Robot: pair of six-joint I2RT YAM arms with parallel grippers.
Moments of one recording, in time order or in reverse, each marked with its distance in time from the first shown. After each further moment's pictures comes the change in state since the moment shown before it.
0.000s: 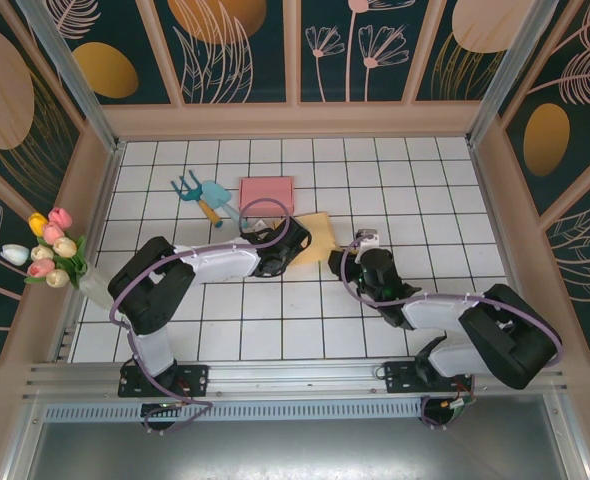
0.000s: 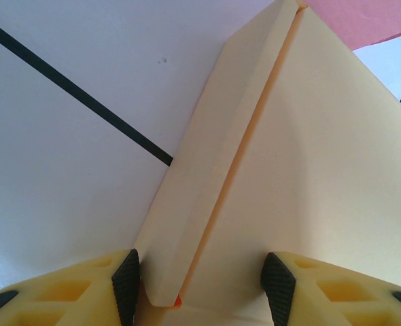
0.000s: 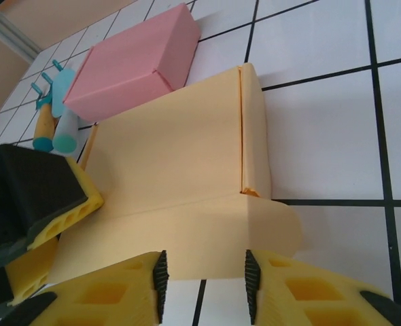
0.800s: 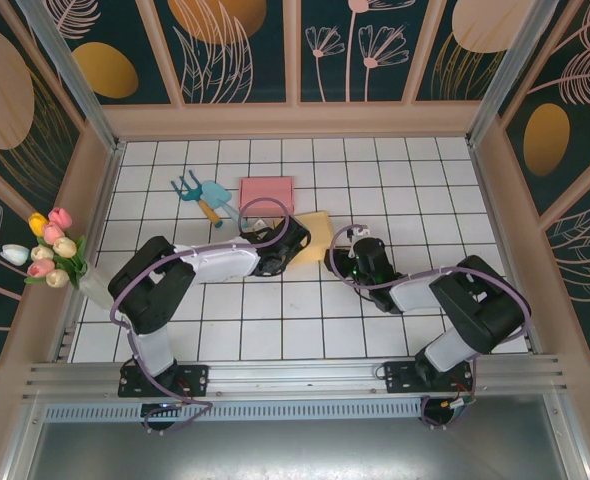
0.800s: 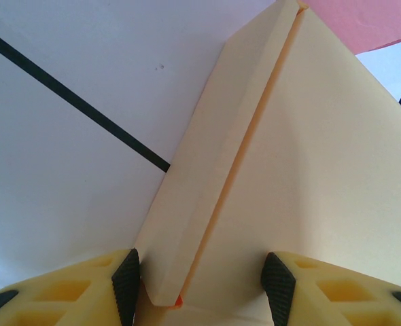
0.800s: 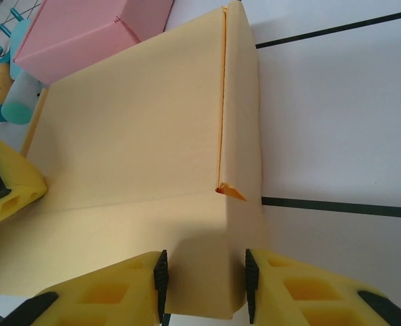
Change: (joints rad) left arm 0.007 0.002 0.000 0.011 0.001 0.000; right arm -0.071 0.230 0.089 0.043 -0.135 -0.042
